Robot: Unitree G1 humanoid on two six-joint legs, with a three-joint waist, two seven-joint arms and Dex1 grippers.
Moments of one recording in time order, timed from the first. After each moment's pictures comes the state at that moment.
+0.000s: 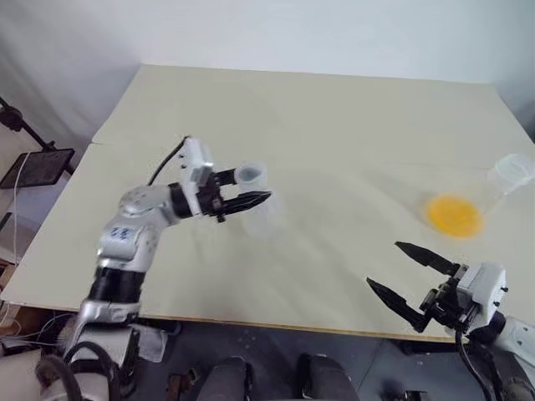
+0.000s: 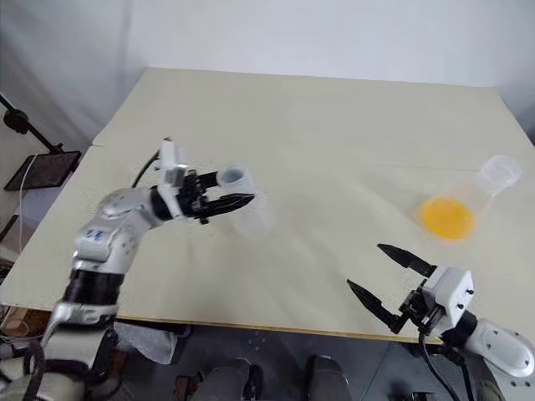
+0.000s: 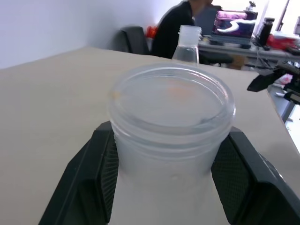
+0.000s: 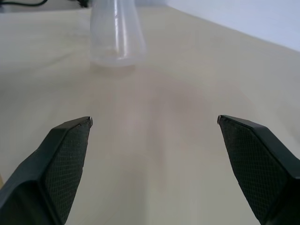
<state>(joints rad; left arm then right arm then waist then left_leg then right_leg) -0.77 0.36 -0.06 0.25 -0.47 0.29 -1.02 0.45 -0.55 -0.38 -0.49 0.54 -0.04 0.85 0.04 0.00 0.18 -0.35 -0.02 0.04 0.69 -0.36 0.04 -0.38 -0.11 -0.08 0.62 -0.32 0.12</state>
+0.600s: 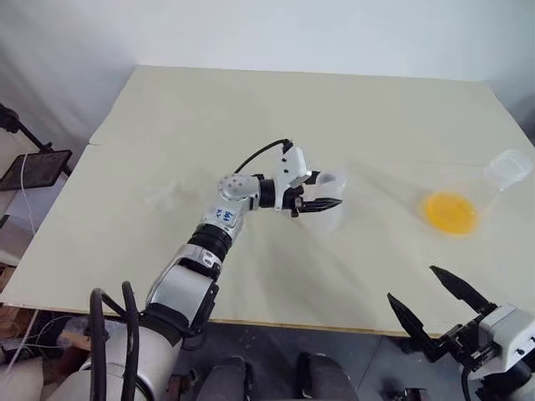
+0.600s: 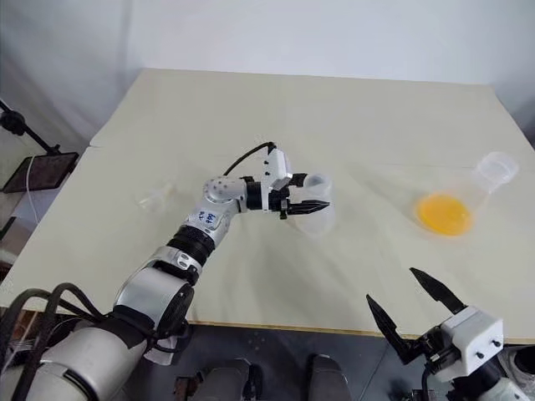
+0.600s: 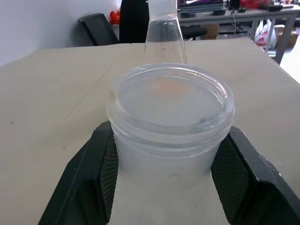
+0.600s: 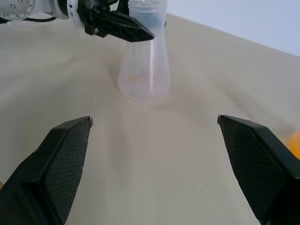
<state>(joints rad) -1.08 0.07 -0.17 0.97 -0.12 -0.28 -0.99 0.70 -0.36 -0.42 -0.66 0.46 -0.13 0.70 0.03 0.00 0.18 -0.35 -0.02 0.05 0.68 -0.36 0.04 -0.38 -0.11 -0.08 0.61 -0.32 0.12</state>
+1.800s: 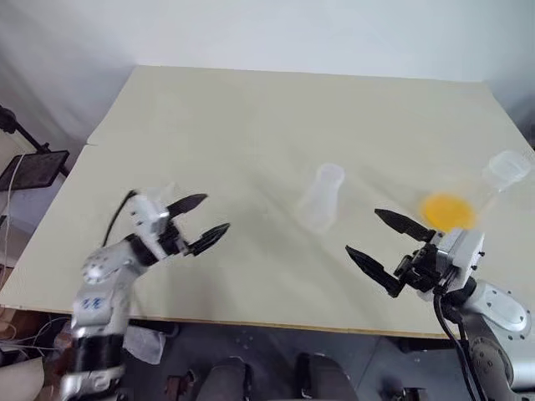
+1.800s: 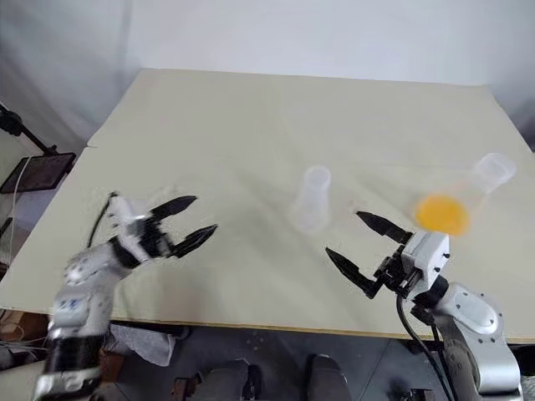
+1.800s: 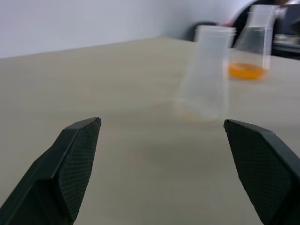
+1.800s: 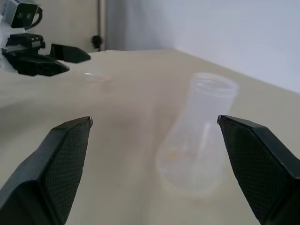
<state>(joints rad) -0.08 0.42 0.34 -0.16 -0.44 0.15 -0.82 0.08 -0.59 -0.20 -0.42 0.58 0.05 0.89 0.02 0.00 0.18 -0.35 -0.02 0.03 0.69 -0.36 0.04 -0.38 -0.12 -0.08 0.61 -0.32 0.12</state>
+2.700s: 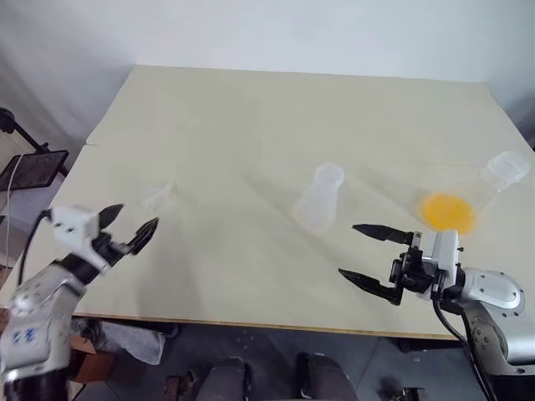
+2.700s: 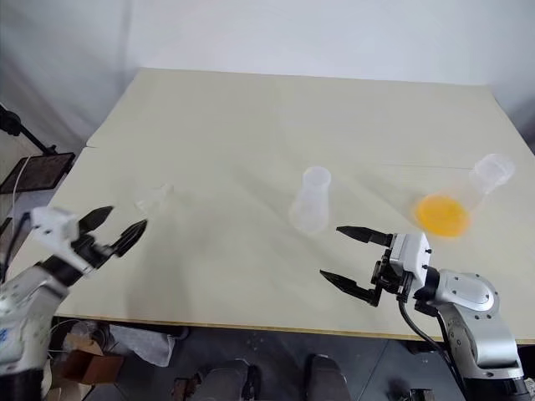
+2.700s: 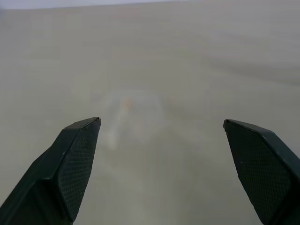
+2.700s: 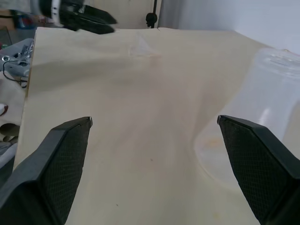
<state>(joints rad) -0.14 0.56 0.36 -0.11 -0.42 0.37 -0.52 0.01 -0.64 -0.17 -0.28 0.55 0.01 1.09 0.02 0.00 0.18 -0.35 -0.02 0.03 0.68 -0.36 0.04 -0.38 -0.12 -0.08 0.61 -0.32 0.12</state>
